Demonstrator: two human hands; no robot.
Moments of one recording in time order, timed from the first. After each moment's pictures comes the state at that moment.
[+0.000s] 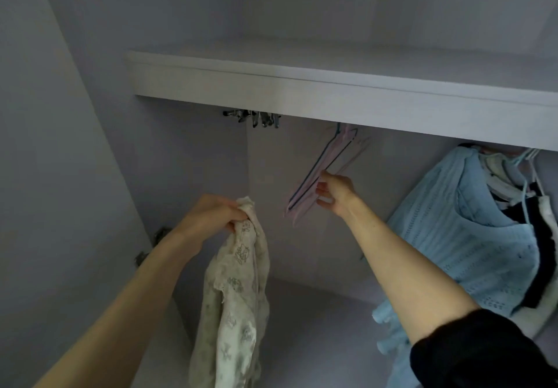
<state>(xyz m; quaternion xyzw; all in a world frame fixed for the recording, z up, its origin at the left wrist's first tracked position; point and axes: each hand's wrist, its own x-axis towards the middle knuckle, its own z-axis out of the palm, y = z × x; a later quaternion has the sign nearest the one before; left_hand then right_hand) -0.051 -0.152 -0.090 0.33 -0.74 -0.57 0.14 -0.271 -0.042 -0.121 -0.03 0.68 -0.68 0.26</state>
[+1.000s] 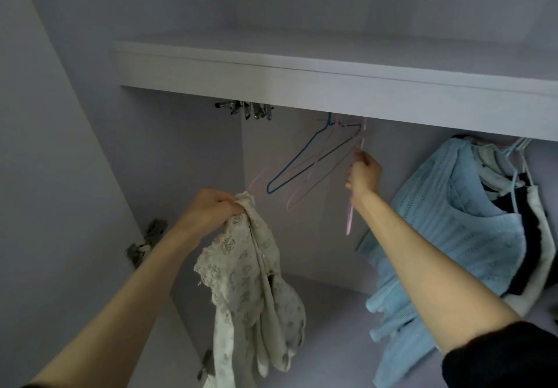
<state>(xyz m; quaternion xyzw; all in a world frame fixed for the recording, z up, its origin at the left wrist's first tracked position) -0.060 -0.154 -0.105 0.33 -0.78 -0.51 0.16 -0.297 -0.012 -0.119 -0.04 0.67 -0.74 0.04</state>
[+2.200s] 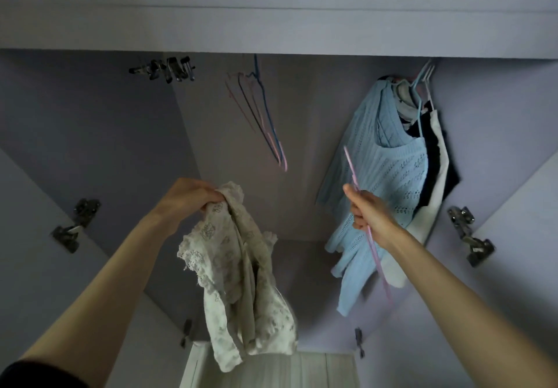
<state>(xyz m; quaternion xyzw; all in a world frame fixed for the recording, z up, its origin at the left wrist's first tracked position) -0.088 -0.081 -0.138 0.30 -0.82 -0.48 0.07 -0.244 0.204 -0.204 -0.04 0.74 -0.64 0.20</state>
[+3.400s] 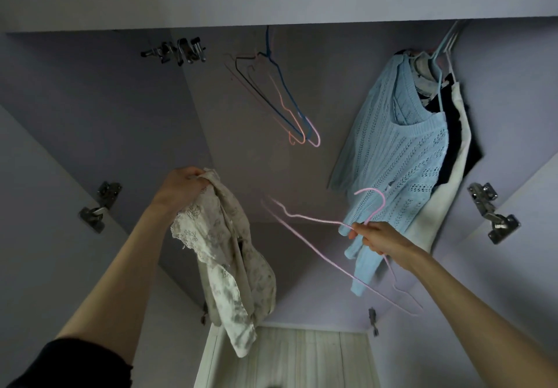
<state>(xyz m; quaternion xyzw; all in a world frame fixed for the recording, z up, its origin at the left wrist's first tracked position) -0.068 -0.111 -0.161 0.34 -0.82 -0.44 0.10 -0.198 0.225 -0.254 -0.08 0.84 -0.43 0.31</state>
